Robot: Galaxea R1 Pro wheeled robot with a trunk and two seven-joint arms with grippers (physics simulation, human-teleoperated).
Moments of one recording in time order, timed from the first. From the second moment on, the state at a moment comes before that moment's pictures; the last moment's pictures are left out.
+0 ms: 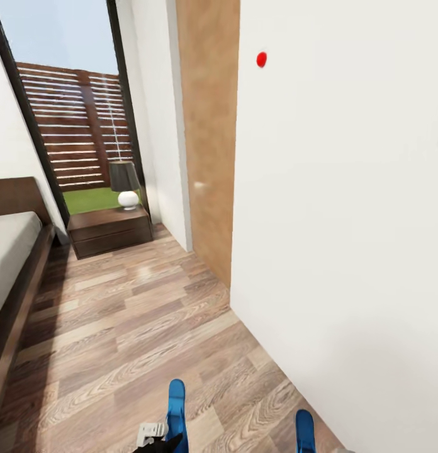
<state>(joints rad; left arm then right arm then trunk) -0.39 0.02 0.04 -0.14 0.22 -0.23 -0.73 -0.28 -0.17 -0.22 -0.33 0.01 0.17 0.65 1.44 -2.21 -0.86</state>
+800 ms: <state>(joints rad) -0.39 0.02 0.04 -0.14 0.22 -0.23 -0.73 -0.28 -0.17 -0.22 -0.33 0.01 0.17 0.65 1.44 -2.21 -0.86</state>
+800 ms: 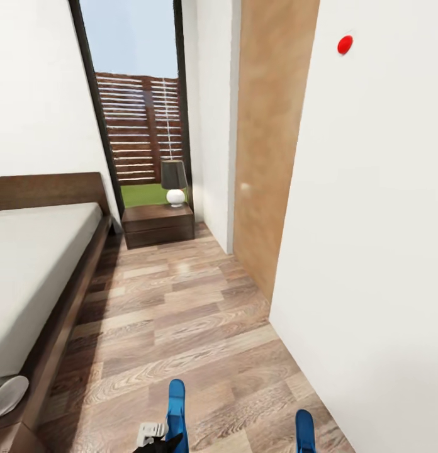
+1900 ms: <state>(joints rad) -0.39 0.02 0.04 -0.14 0.22 -0.23 -0.73 -0.28 -0.17 -0.22 -0.33 0.01 0.17 0.65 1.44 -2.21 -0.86</state>
